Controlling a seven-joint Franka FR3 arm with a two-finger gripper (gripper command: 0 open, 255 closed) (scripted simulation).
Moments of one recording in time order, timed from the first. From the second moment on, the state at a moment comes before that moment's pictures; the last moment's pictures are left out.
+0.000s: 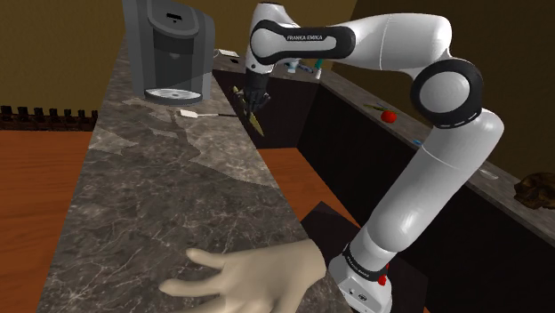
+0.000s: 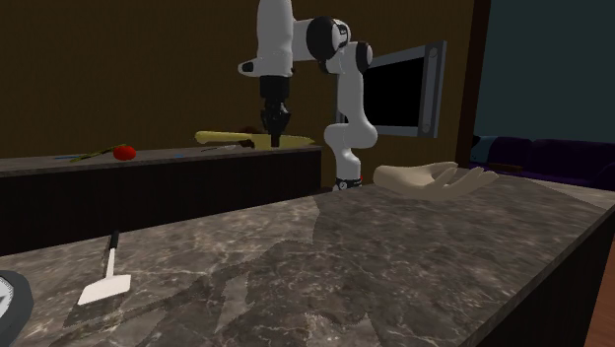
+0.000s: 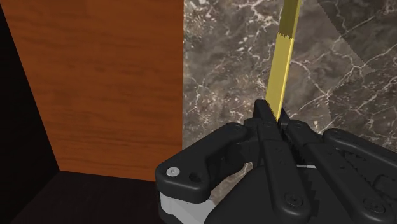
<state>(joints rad) -0.12 0.02 0.15 -1.83 -0.04 1.87 0.47</state>
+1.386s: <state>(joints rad) 0.05 -0.24 0.35 -2.06 0.05 1.83 0.80</state>
